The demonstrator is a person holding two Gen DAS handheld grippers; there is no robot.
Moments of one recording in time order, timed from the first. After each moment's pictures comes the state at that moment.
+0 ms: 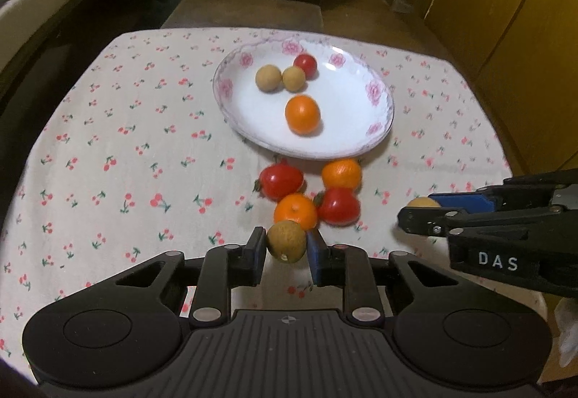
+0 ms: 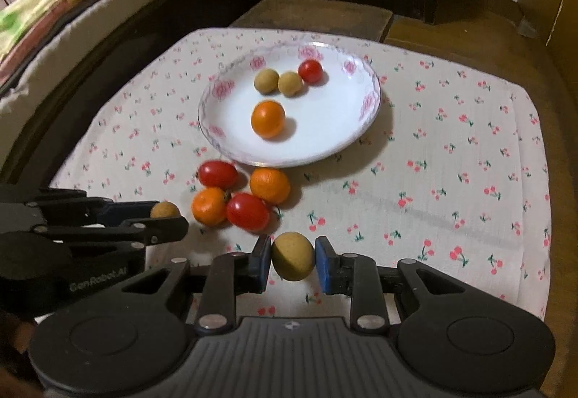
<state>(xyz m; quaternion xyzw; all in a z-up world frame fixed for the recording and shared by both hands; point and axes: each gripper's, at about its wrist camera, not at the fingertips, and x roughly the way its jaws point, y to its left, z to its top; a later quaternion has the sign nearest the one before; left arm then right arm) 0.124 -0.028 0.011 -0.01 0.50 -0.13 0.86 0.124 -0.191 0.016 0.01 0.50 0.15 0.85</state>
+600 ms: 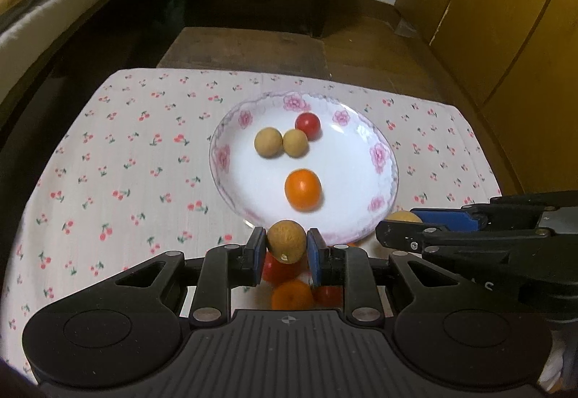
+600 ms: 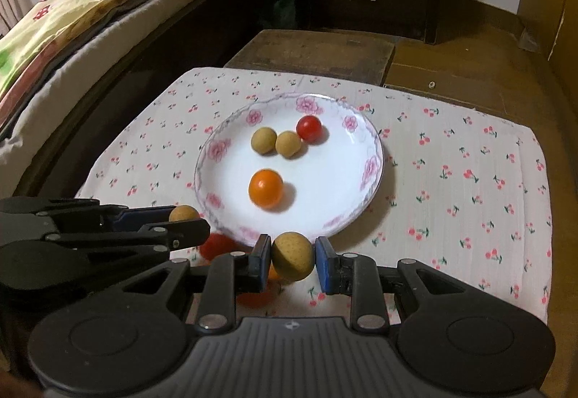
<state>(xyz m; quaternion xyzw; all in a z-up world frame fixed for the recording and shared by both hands) 0.173 -0.036 0.030 -0.02 0.48 -0.13 0.87 0.172 -0.188 0.034 0.03 0.48 0.15 0.86</state>
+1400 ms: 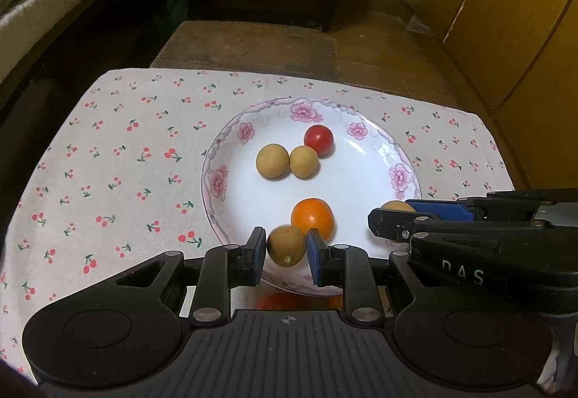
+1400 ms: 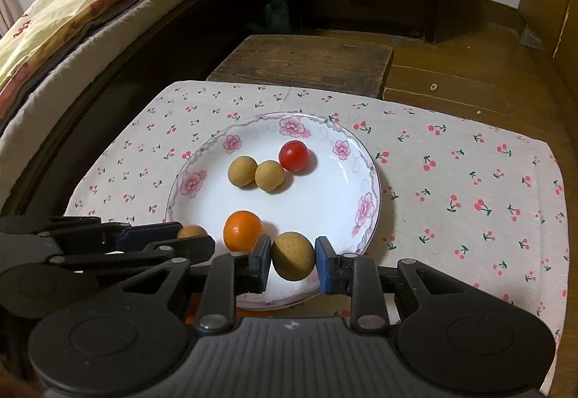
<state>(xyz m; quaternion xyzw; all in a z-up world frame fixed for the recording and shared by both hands) 0.213 -0.045 0.014 -0.02 0.49 -0.11 0.86 0.218 -0.191 0.017 0.04 0.48 0.14 0.86</state>
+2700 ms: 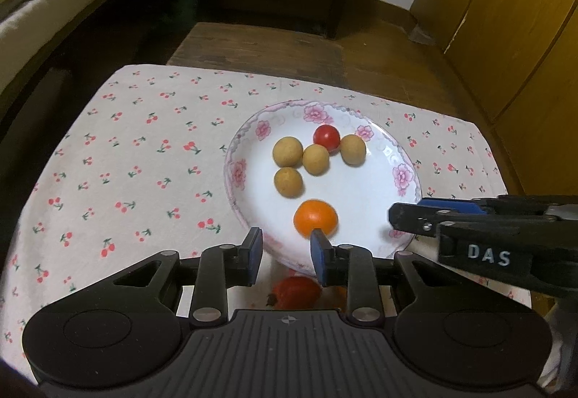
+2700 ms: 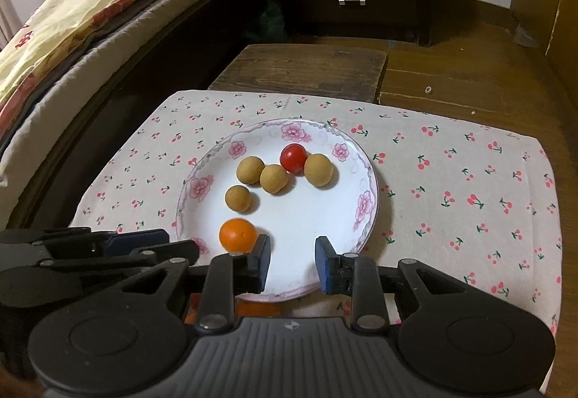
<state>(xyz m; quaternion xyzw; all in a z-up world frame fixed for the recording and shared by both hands) 0.196 -0.025 0.024 -0.04 0.48 -0.11 0.87 0.203 -0.193 0.030 0.05 0.47 0.13 0.87</state>
